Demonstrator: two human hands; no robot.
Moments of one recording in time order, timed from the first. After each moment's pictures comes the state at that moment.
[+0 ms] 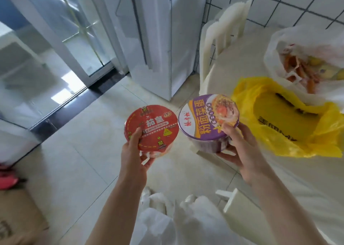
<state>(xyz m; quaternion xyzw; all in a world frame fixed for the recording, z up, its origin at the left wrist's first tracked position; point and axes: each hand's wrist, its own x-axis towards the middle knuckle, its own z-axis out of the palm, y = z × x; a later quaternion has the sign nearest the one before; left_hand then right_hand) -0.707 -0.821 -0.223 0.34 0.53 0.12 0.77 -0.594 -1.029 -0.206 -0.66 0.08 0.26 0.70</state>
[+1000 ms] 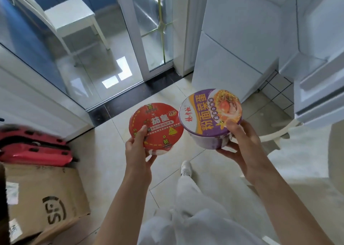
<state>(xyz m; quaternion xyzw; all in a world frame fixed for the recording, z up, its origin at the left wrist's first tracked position) -0.764 -0.453 -0.234 0.29 0.59 0.24 0.72 -0.602 -0.618 -0.220 -0.66 0.00 0.37 0.66</state>
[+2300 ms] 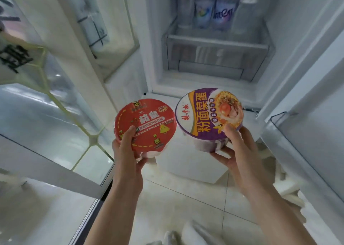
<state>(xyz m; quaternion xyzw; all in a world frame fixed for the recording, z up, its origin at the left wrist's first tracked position) -0.233 -0.106 -0.144 0.47 0.34 0.11 0.81 -0.210 -0.326 -0.139 -0.58 0.12 0.06 0.80</state>
